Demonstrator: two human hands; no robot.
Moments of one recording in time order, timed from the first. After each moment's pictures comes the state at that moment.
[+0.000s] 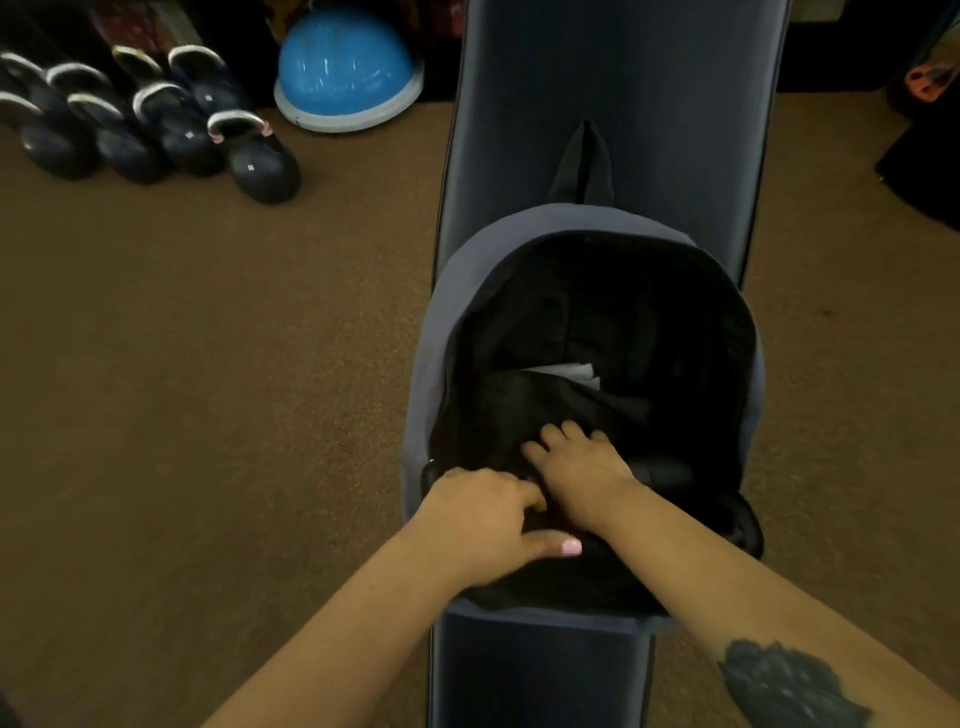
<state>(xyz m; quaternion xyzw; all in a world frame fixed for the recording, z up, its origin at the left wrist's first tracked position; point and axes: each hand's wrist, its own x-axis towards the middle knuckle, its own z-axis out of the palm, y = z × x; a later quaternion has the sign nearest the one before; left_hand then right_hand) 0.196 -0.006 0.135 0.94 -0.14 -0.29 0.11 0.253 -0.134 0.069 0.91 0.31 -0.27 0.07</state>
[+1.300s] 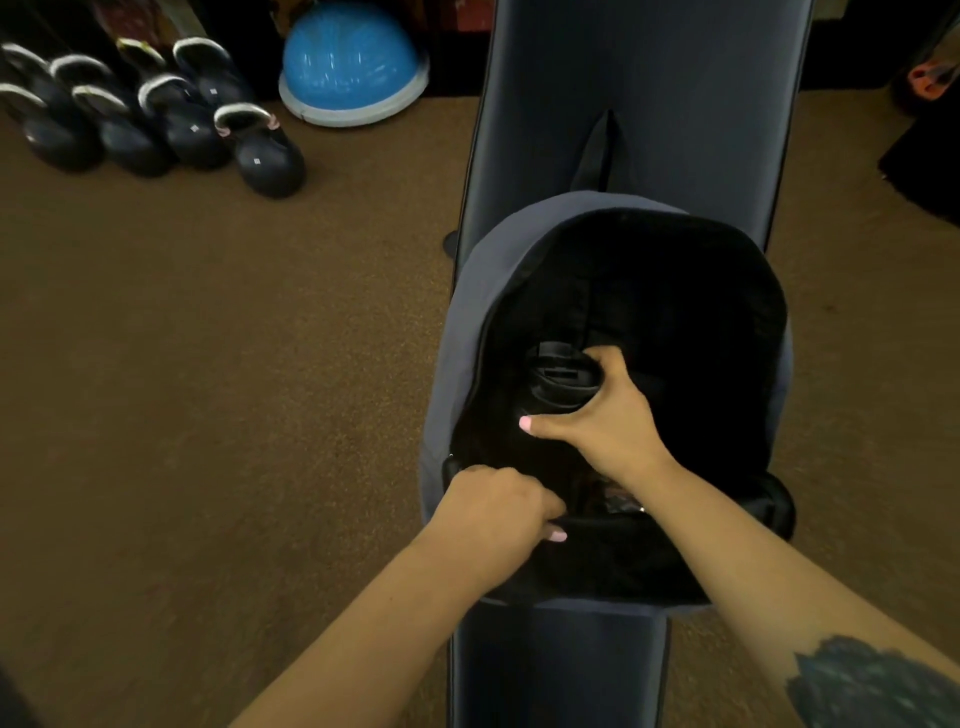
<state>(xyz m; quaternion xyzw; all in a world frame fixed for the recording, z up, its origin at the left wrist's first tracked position) 0.185 0.001 0.138 0.93 -0.22 -0.28 0.07 0.251 -0.125 0.110 0.85 -0.03 -0.14 -0.51</state>
